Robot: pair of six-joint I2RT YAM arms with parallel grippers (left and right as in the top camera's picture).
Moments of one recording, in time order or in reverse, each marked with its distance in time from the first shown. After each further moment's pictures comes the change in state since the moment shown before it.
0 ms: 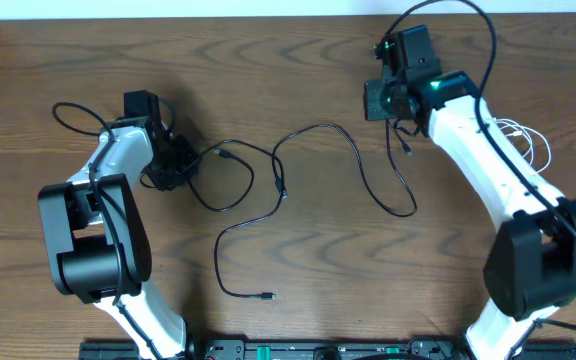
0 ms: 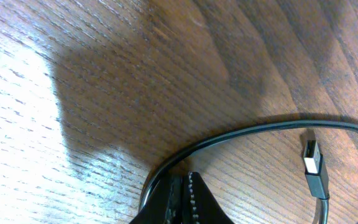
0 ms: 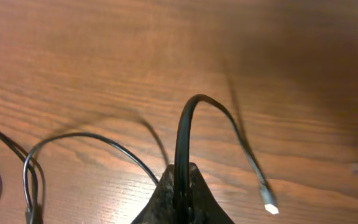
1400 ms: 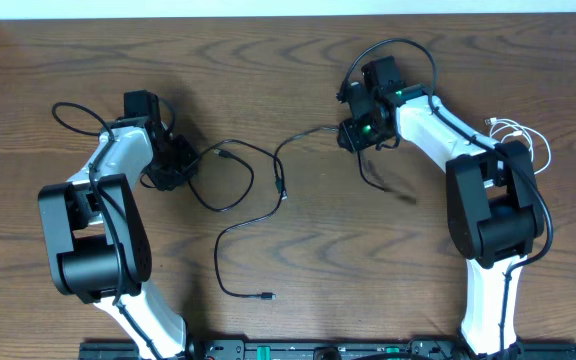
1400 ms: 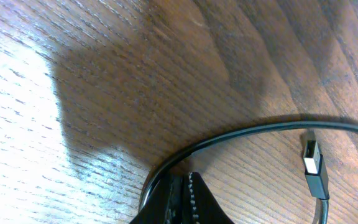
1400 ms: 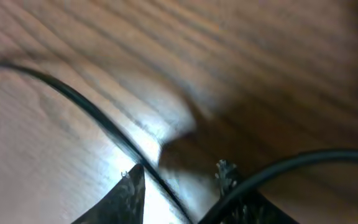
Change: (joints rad) left arm 0.000 0.000 0.000 0.000 0.000 0.000; right arm 0.000 0.299 0.000 0.080 -0.281 -0.304
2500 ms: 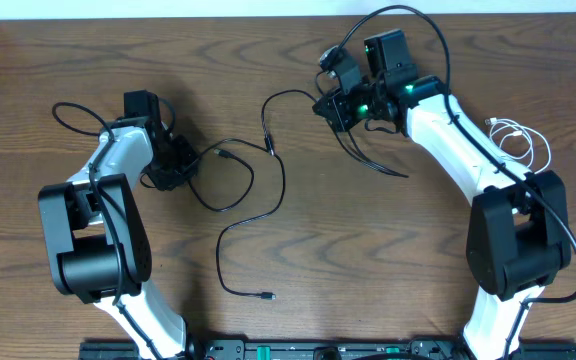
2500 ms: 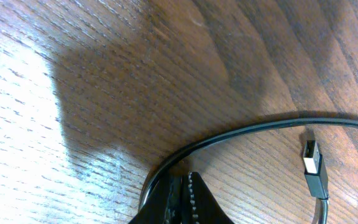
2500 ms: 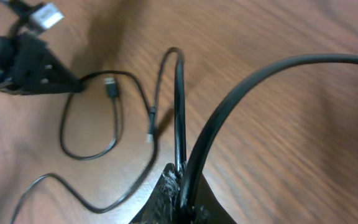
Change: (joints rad) left arm 0.000 0.000 0.000 0.000 0.001 0.000; right arm 0.031 -0.194 0.000 0.129 -0.246 -0.001
